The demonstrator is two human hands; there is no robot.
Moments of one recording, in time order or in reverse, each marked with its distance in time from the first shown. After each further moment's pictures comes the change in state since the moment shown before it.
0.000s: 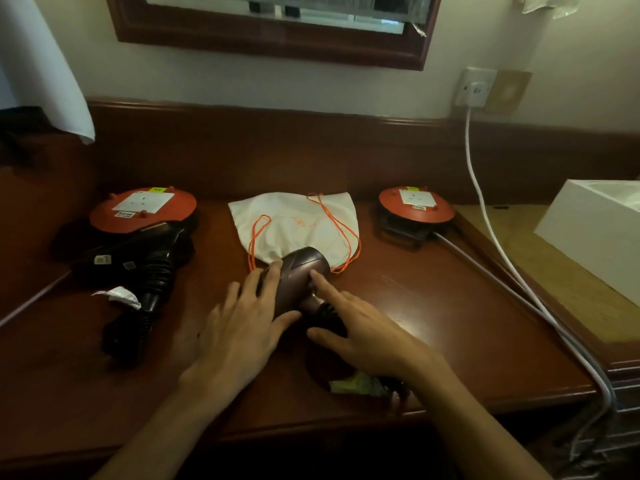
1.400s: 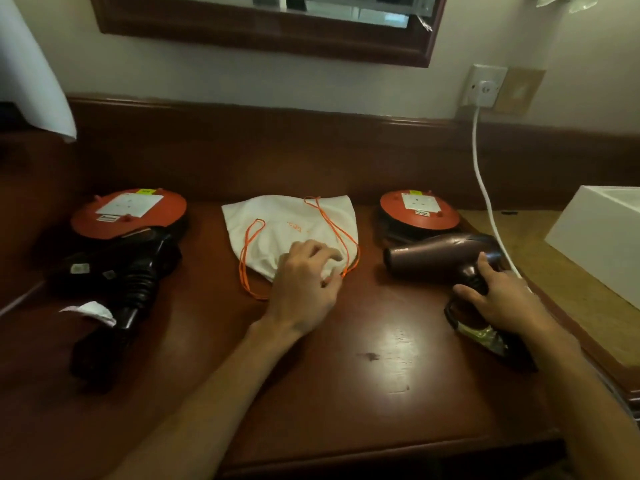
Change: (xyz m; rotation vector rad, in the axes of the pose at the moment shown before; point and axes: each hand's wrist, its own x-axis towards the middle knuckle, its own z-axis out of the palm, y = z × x) left_hand 0.098 0.051 0.050 -0.452 0.314 0.198; right_hand -0.021 0.162 -0.108 -0.172 0.256 0.798
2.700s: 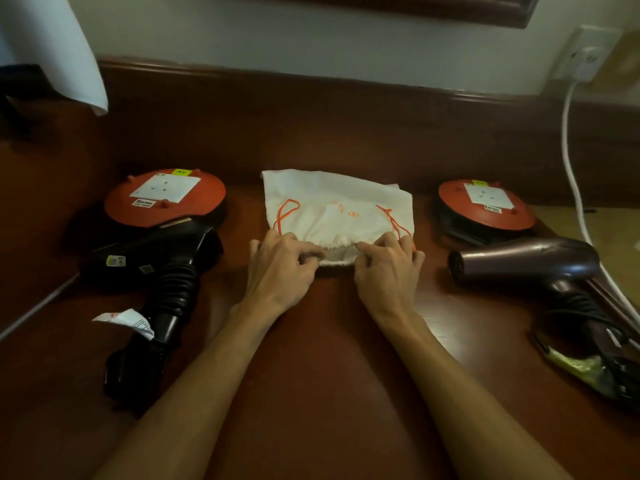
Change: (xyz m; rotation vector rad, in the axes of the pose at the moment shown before) left_hand 0.018 -0.105 -0.042 0.183 -0.147 -0.306; right_hand -0.002 -0.232 0.133 0.181 0.543 -0.467
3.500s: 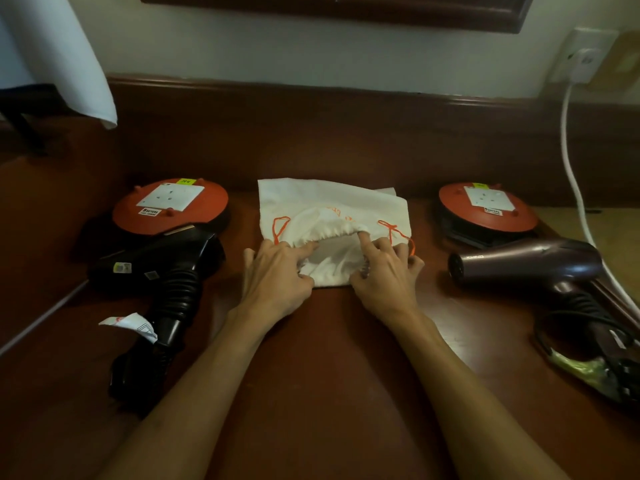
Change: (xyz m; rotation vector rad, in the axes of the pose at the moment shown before) left_hand -0.006 0.002 -0.009 0.188 -0.089 -0.048; right_hand 0.003 0.007 -0.008 -0.007 -0.296 -0.033
